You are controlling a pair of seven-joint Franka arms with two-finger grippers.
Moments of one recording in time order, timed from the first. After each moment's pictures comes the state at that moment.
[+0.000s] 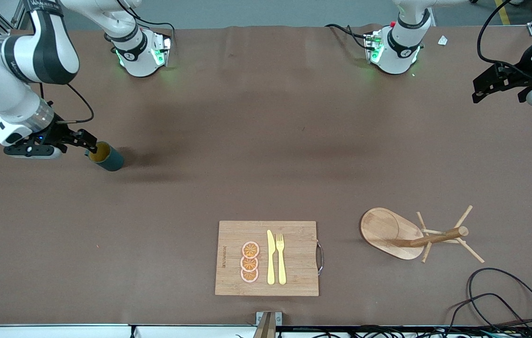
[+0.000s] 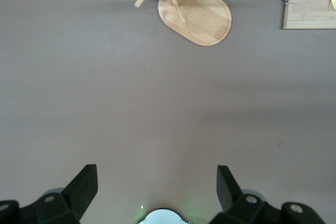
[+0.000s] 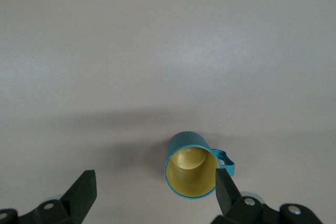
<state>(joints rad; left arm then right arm) 0.03 -0.06 -0.14 -1.53 0.01 1.42 -0.08 0.04 -0.12 -0.09 -2.32 0.01 2.25 -0.01</state>
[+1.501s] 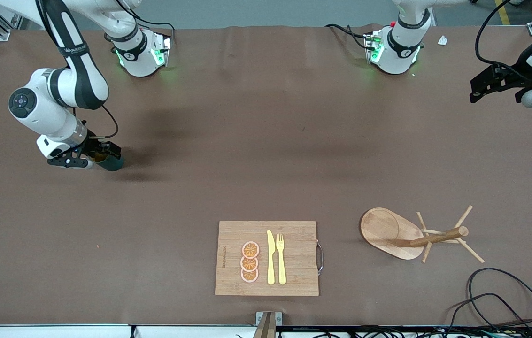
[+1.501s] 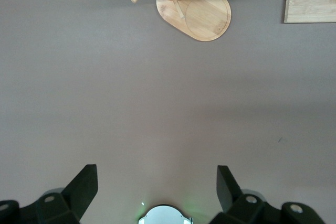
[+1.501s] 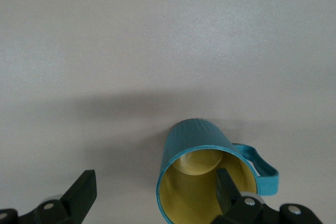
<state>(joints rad) 0.03 -0.05 -0.14 -1.53 0.01 1.41 -0.08 0.04 0.06 -0.09 -2.48 0.05 2.51 -0.01</state>
